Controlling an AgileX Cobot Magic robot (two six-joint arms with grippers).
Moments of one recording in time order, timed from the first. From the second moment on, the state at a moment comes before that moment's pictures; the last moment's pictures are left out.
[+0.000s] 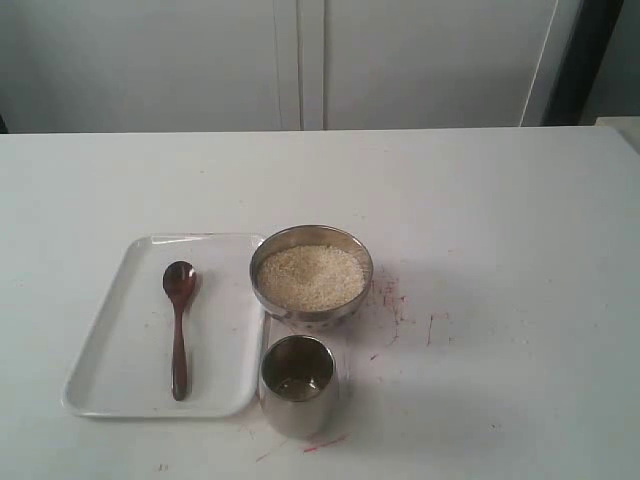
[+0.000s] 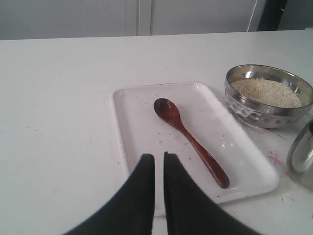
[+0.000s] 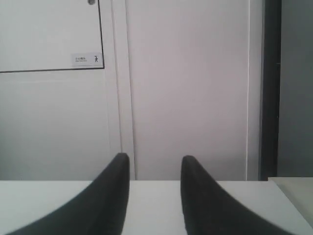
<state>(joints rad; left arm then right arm) -0.17 0.00 0.01 -0.17 0.08 -0.02 -0.06 0.08 -0.15 -0.47 -0.07 0.56</state>
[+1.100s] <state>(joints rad) -0.17 0.00 0.01 -0.17 0.08 -0.02 -0.13 0.01 0.00 -0.48 0.28 0.37</state>
